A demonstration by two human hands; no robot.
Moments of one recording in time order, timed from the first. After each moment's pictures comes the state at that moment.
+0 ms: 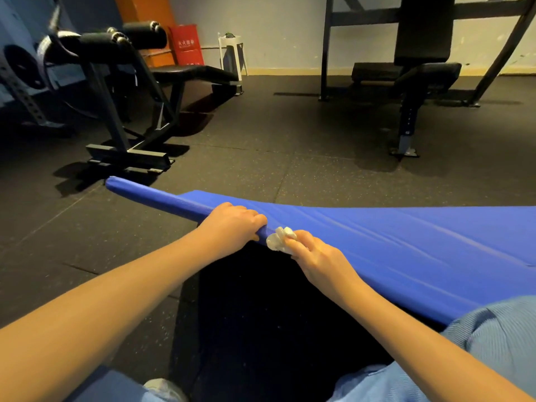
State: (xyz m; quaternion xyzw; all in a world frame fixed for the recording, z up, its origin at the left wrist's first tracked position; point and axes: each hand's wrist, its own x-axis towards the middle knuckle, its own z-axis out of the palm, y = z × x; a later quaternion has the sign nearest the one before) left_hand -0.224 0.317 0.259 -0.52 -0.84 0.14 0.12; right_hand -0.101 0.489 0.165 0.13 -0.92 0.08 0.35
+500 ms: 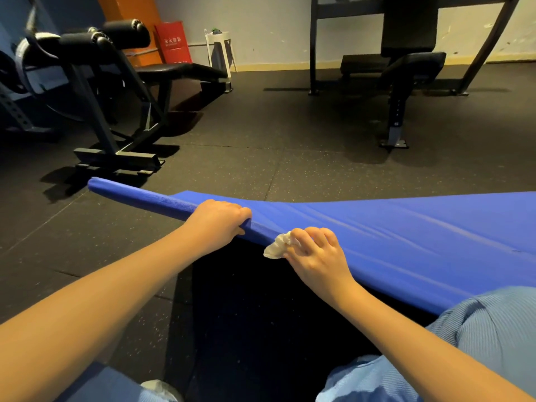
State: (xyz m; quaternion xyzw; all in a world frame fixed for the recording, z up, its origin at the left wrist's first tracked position) left_hand -0.225 0.326 0.264 -0.48 -0.86 0.12 0.10; right_hand -0.091 0.499 0.159 0.08 -0.87 -0.03 0.49
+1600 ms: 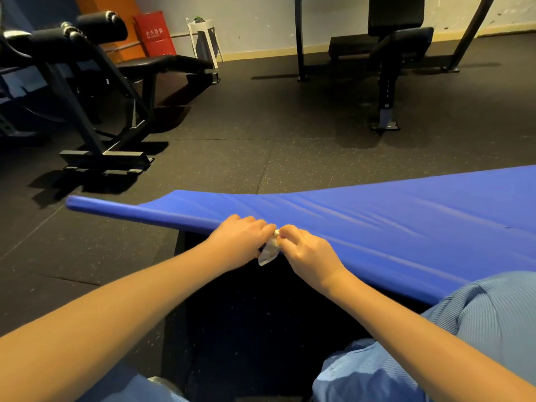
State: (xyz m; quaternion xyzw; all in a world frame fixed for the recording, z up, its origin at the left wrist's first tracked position) left_hand -0.187 0.366 0.225 -0.54 -0.82 0.18 0.06; right_hand -0.087 0.507 0.144 0.07 -0.92 0.03 0.39
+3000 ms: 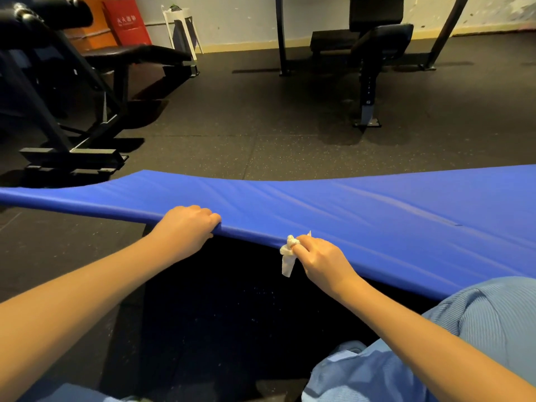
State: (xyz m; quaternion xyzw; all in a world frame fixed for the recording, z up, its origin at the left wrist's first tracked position) left_hand -0.247 0.341 0.224 -0.49 -0.85 0.19 0.09; right_hand -0.073 0.561 0.110 0.06 -0.93 0.03 0.36
